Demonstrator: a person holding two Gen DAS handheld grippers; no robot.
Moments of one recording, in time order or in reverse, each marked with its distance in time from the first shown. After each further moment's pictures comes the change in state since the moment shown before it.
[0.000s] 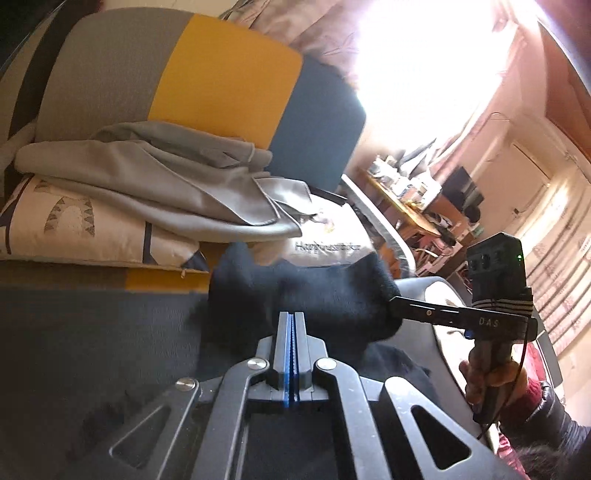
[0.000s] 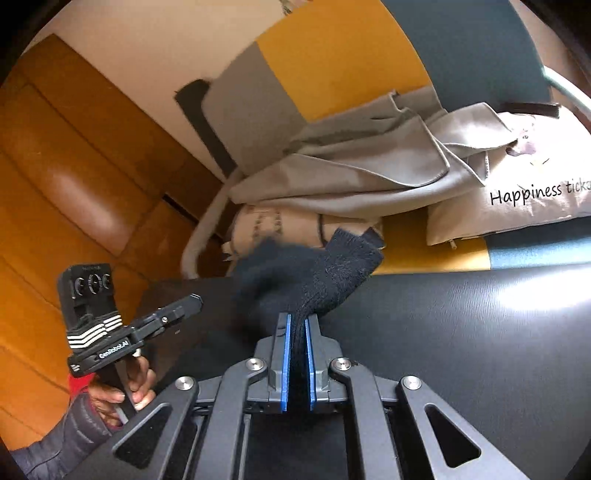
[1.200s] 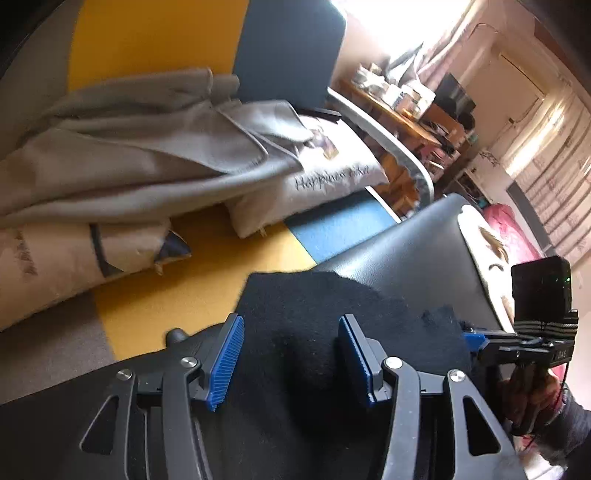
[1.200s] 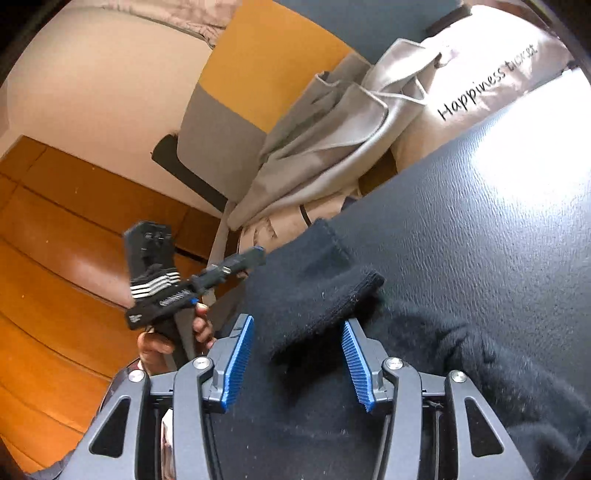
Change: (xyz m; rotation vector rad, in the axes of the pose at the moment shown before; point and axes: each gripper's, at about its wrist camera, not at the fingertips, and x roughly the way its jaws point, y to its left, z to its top) left arm 0.150 0.020 0.047 0.196 0.380 -0.043; right arm 0.005 -0.063 -0.064 0.324 -0.114 0.115
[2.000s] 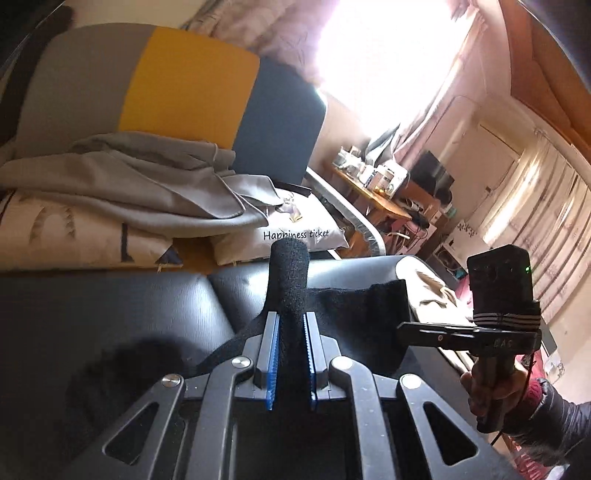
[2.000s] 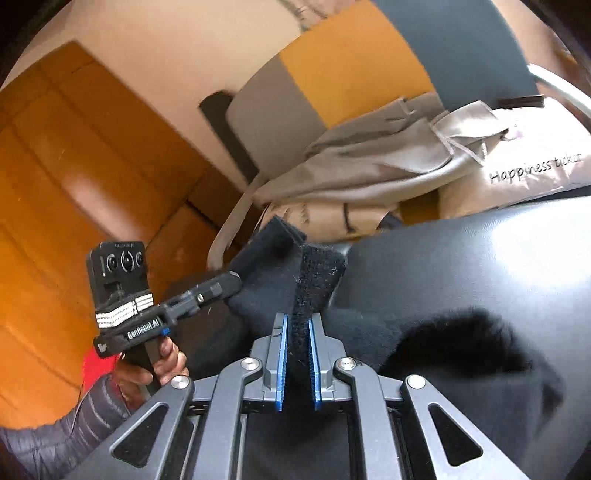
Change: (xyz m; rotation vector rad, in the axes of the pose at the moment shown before) left arm -0.139 -0.073 -0.136 -0.084 -0.384 -0.014; right arm -0.029 0.099 -0.044 -0.330 0.060 -0.068
